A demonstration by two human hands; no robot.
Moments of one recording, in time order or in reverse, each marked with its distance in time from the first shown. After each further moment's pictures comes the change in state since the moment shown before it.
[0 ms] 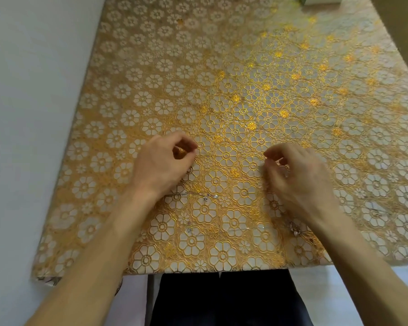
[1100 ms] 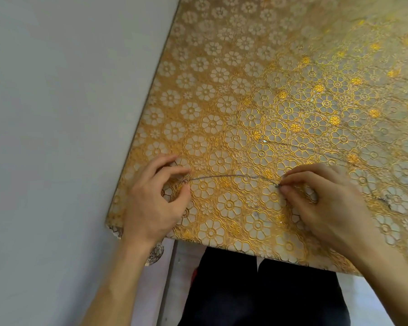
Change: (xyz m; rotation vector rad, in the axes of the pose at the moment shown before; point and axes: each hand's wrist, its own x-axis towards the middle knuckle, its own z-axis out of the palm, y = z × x) left_hand -0.130 -0.091 -0.050 0.007 0.216 -0.187; right_hand -0.033 -0.061 0.036 0.067 -0.175 -0.217
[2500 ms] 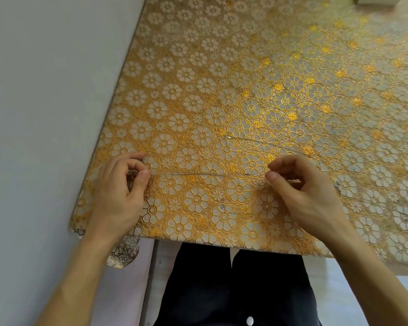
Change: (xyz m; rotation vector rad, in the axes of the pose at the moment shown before) left_hand 0.006 0.003 0.002 -0.078 0.007 -0.041; right_hand -0.008 0.001 -0.023 0.516 -0.005 0.345
